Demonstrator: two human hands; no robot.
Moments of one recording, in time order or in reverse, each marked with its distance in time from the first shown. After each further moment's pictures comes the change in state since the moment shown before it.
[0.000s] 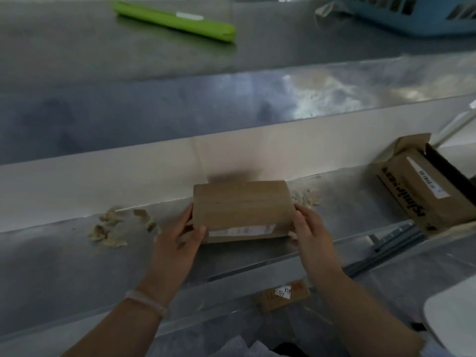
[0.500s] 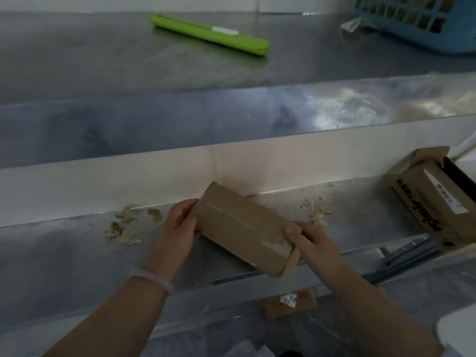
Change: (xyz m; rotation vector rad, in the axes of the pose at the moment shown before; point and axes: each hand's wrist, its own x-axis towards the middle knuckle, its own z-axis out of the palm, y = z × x) left_hand 0.028 0.011 -0.010 -0.210 0.204 -0.165; right_hand 0.002 -0.016 -0.003 -0.115 -0.345 -0.036
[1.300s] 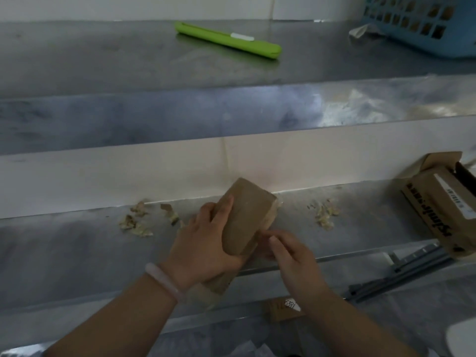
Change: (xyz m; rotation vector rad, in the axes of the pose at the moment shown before) left_hand -0.044 0.037 0.000 1.116 -0.438 0.258; right_hand -0.026 0.002 0.058 0.190 0.059 -0.202
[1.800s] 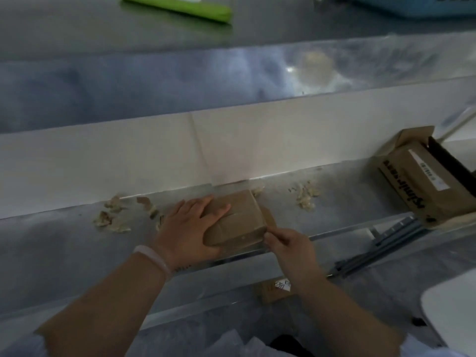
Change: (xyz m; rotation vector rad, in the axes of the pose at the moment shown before) left_hand 0.033 -0.029 0.035 0.324 -0.053 0.238; right_hand 0.001 0.032 -0.032 -0.345 0.117 0.305
